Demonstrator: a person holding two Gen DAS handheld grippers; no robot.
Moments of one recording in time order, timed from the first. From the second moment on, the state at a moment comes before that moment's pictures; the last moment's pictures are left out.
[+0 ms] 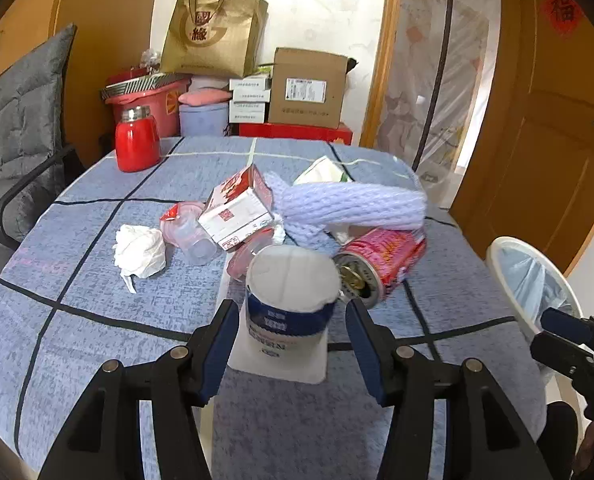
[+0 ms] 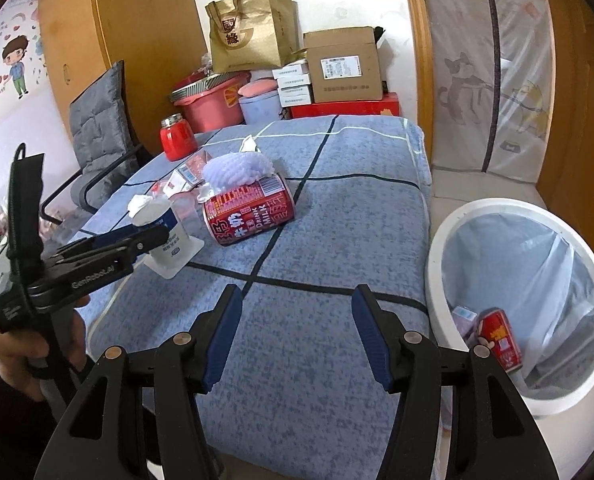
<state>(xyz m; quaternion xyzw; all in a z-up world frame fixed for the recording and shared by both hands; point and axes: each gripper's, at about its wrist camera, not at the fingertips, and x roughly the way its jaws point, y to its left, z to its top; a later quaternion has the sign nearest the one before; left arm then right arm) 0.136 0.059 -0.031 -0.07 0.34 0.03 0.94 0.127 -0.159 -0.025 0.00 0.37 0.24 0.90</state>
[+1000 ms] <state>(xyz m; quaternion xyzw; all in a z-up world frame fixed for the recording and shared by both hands) 0.120 0.110 -0.035 -0.10 0.32 0.02 0.94 0.196 -0.082 -0.053 -0.06 0.39 0.20 0.90</state>
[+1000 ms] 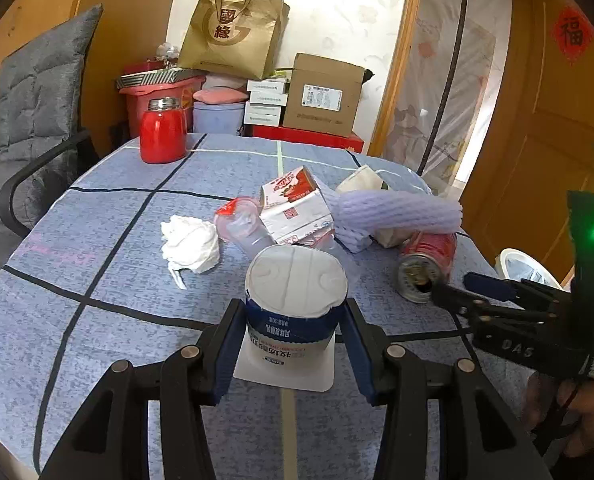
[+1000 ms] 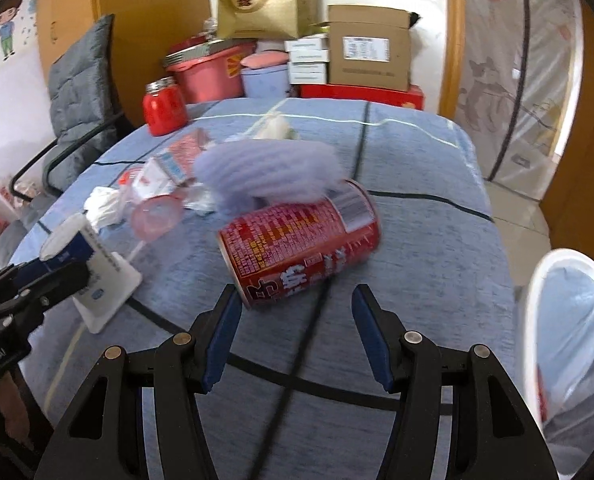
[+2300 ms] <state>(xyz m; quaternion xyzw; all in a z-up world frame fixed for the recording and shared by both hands) 0.128 0.091 -0.037 -0.09 0.33 0.00 0.94 0.206 -0.096 -0.056 0.00 0.39 0.19 0.90</state>
